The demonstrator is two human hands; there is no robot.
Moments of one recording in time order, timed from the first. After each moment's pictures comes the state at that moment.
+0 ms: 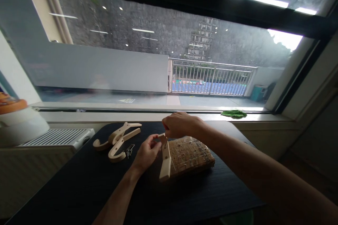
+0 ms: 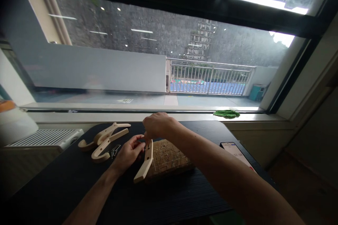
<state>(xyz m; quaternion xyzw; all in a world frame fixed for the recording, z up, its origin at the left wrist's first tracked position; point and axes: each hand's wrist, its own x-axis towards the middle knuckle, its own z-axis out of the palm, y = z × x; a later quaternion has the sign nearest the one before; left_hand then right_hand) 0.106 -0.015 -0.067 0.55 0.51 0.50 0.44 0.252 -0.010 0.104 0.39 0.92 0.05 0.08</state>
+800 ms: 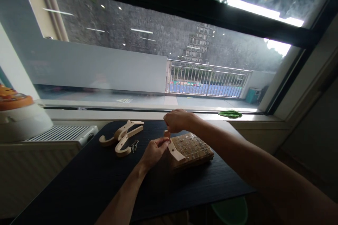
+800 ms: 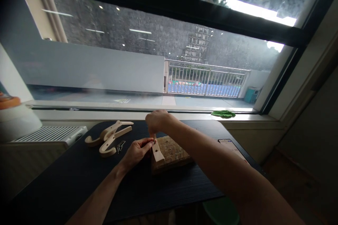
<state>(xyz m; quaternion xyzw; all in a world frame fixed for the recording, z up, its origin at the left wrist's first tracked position) 0.112 -0.027 -0.066 0.61 0.47 0.48 0.42 0.223 -0.014 0.101 0.41 0.90 0.09 0.13</state>
